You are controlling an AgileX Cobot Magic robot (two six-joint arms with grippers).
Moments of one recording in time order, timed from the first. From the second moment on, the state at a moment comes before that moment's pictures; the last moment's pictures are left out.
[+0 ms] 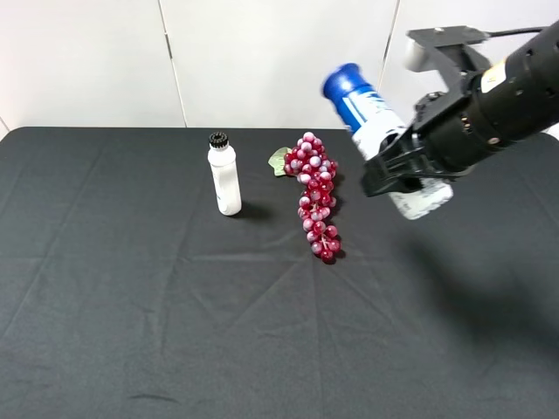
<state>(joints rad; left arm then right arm) -0.06 -0.01 -0.50 0.00 1.06 -0.02 0.48 1.31 -0.90 0.20 0.67 -0.17</state>
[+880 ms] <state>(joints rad) 0.07 -0.01 -0.50 0.01 1.06 -0.02 0.25 1.51 -0.91 0.14 0.70 -0.13</state>
